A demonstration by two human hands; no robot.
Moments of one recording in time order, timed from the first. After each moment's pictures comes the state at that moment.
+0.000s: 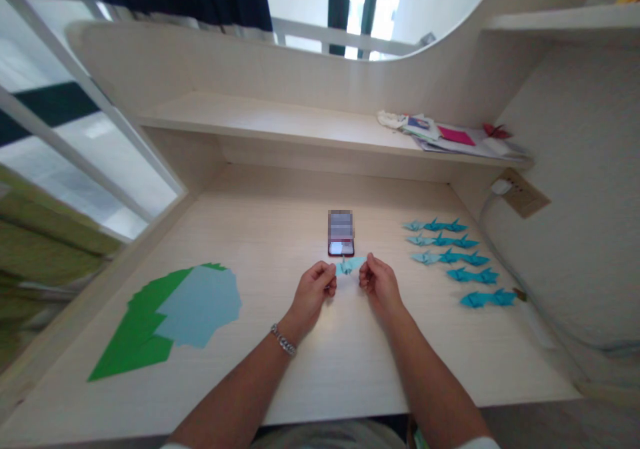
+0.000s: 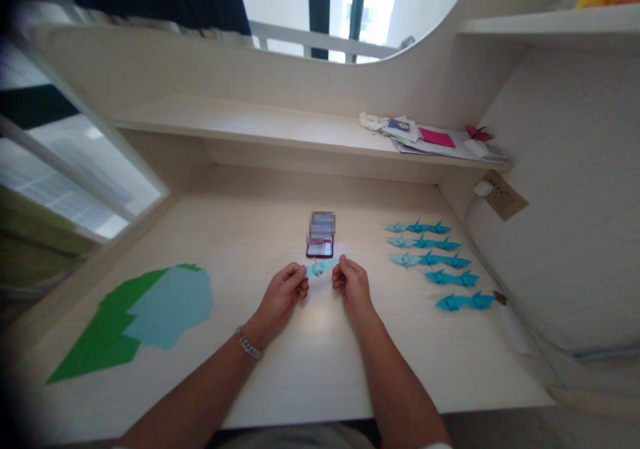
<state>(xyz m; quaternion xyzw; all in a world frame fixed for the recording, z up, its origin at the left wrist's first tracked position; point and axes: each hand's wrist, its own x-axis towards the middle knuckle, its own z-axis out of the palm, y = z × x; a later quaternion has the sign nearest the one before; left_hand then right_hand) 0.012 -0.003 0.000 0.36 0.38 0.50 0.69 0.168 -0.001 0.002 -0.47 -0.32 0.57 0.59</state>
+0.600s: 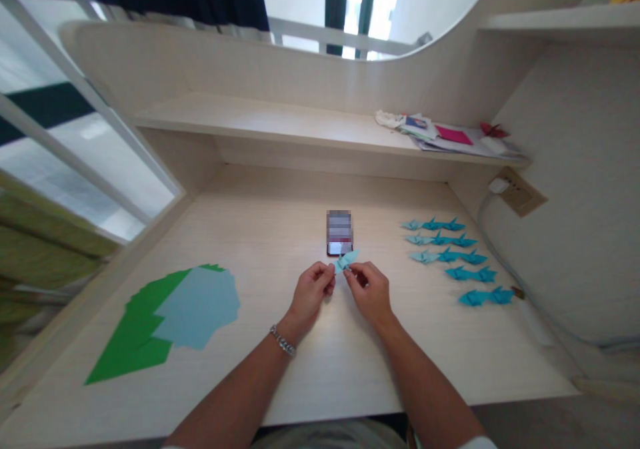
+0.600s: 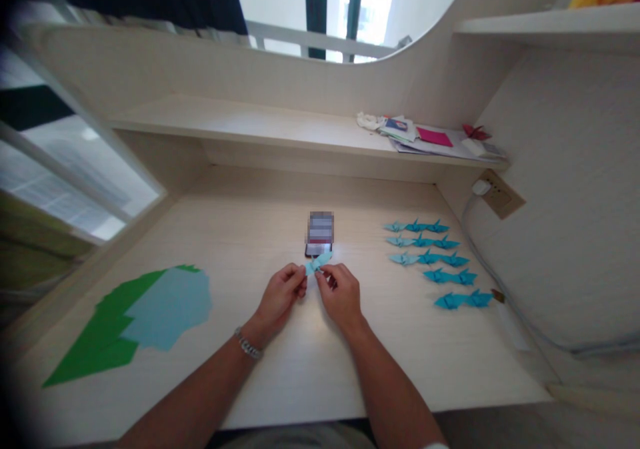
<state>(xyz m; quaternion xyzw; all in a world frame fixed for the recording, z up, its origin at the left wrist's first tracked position) 0.012 -0.001 -0.004 0.41 0.41 0.50 0.64 0.154 -0.021 0.011 -0.55 -0.63 0.20 0.50</state>
